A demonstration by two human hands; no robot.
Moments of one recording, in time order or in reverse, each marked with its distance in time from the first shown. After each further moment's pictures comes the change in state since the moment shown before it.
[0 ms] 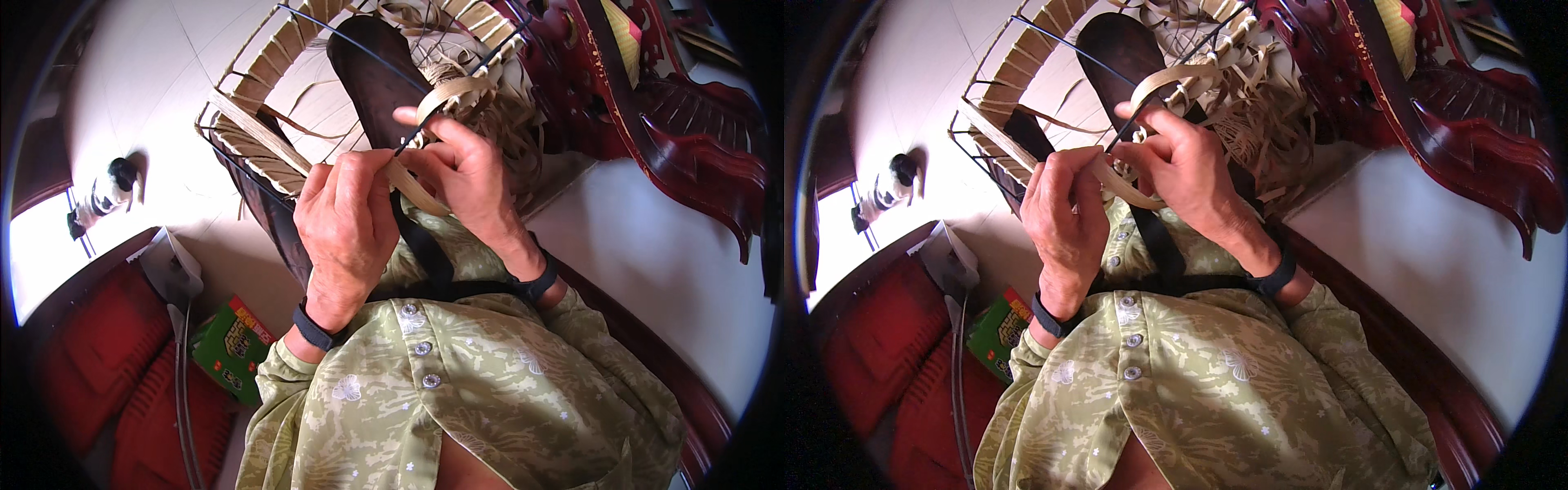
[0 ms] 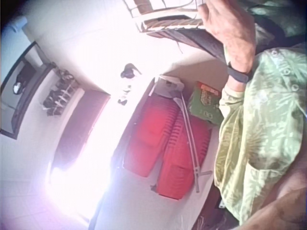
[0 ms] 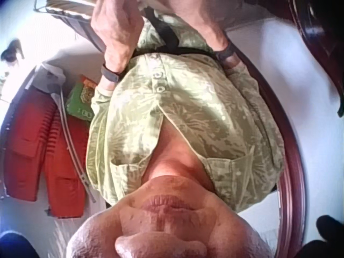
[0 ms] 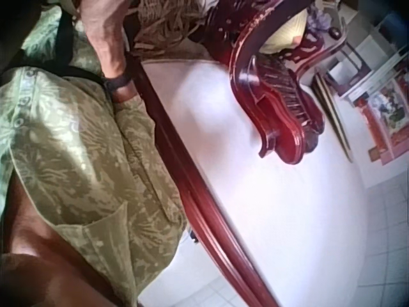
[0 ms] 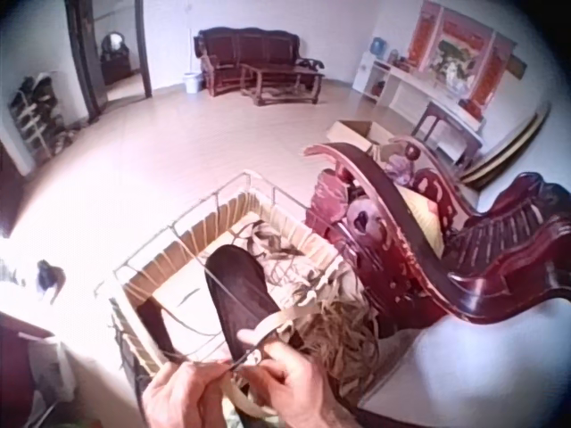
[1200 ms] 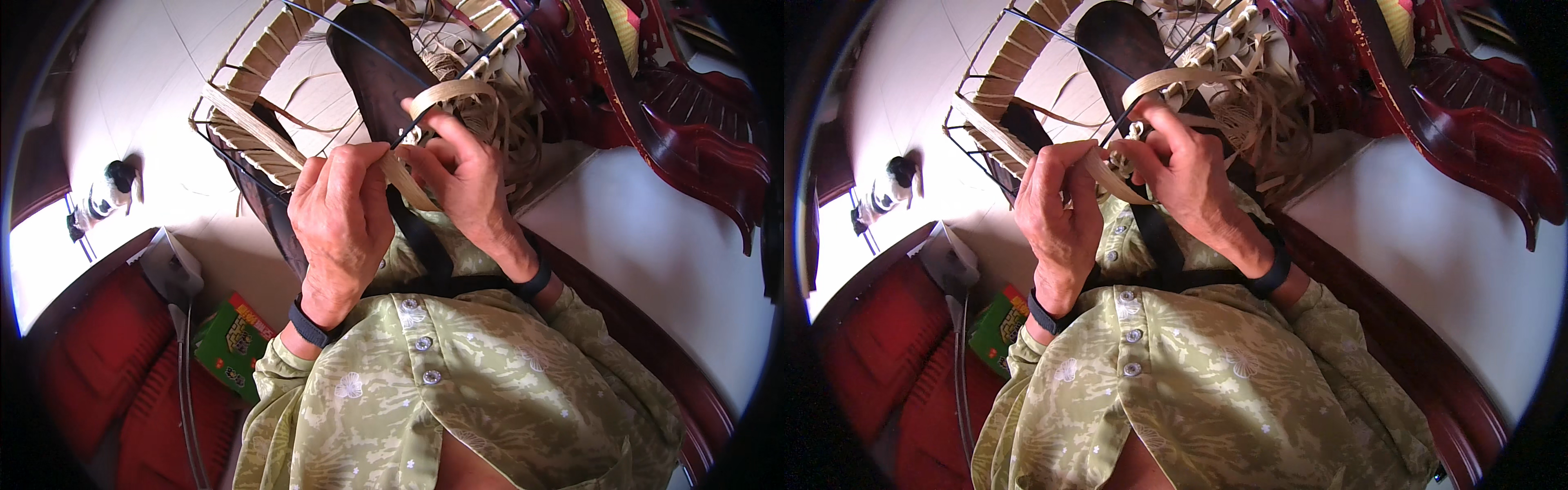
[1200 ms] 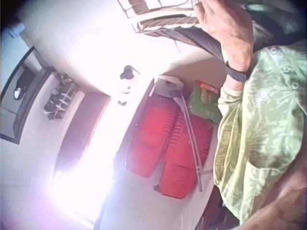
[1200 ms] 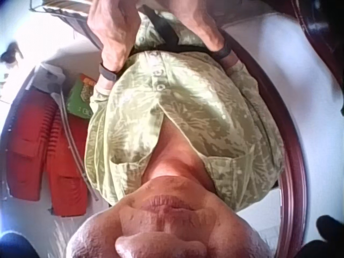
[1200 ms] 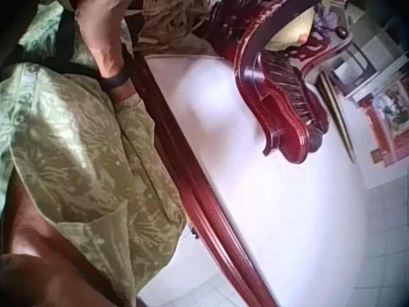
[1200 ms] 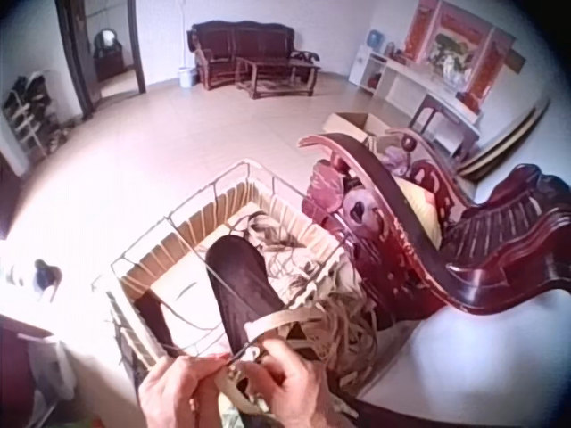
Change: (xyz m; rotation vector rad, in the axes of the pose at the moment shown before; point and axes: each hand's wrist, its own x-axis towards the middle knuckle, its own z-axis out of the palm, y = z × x) left_hand -0.005 -0.002 -0.001 -0.060 -0.006 -0.006; right_hand -0.012 0.007 0.009 -0.226 0.132 -0.084
